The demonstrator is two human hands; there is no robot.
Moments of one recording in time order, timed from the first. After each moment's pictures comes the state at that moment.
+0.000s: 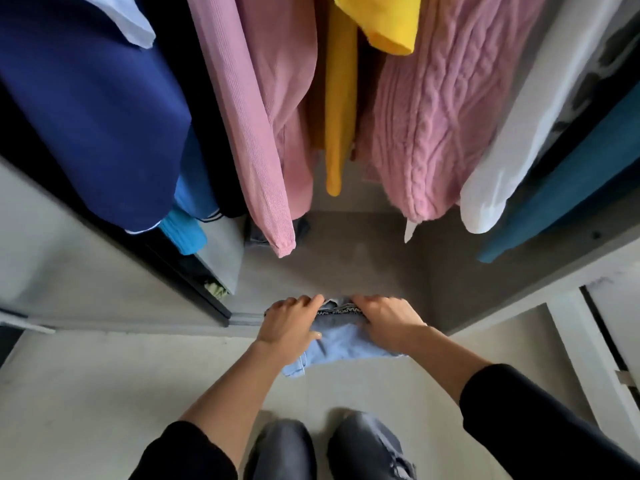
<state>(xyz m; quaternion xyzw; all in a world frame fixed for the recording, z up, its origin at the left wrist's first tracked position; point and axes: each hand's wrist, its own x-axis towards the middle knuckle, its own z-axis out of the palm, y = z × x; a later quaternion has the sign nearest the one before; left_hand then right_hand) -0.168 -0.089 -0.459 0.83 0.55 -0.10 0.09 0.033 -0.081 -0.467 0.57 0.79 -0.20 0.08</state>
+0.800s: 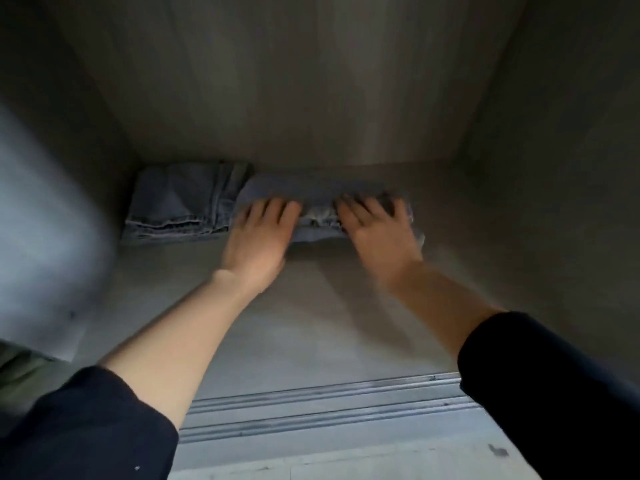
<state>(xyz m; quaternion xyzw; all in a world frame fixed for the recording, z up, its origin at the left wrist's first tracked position) -0.149 0.209 -0.897 0.85 0.50 0.08 -0.12 0.040 0.182 -0.905 0.61 0.77 0.18 -0.03</state>
